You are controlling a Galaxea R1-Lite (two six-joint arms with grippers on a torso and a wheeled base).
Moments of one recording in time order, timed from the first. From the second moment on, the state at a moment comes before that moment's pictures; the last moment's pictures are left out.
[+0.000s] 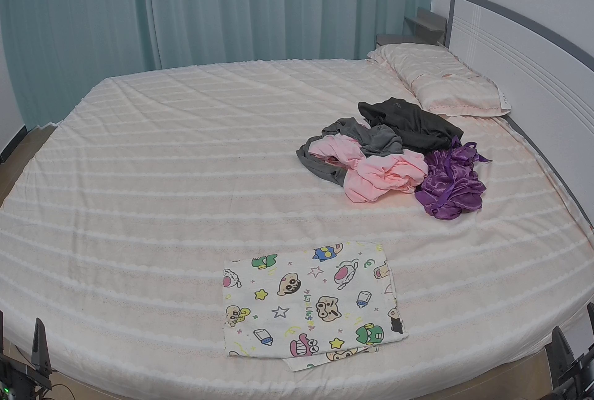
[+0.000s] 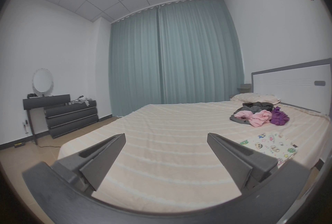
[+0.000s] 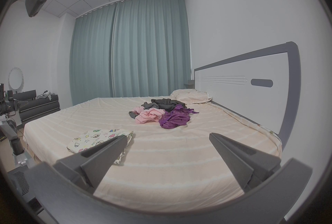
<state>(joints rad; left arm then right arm) 0.00 0.01 -0.02 -0.07 0.30 0.06 0.00 0.01 -0.02 0.00 0.00 0.02</state>
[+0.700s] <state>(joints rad) 0.00 0.01 -0.02 -0.01 0.08 -0.02 0.00 0.01 -0.02 0.00 0.01 0.00</state>
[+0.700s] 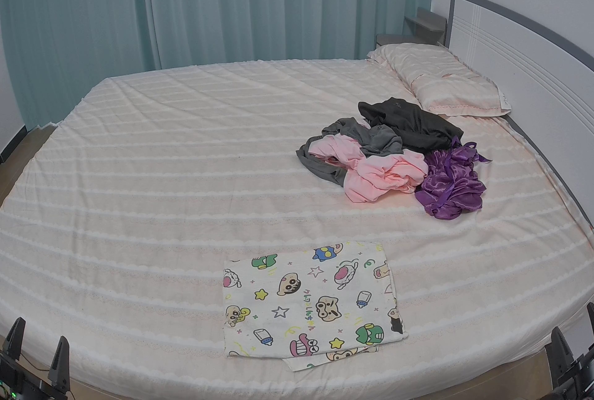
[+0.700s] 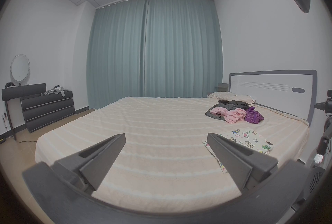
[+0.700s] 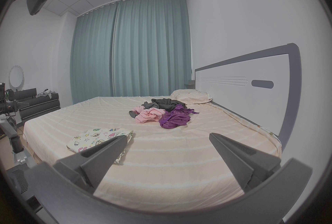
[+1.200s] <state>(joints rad) 0.00 0.02 -0.02 -0.01 0.08 -0.02 0.00 0.02 -0.02 0.00 0.01 0.00</state>
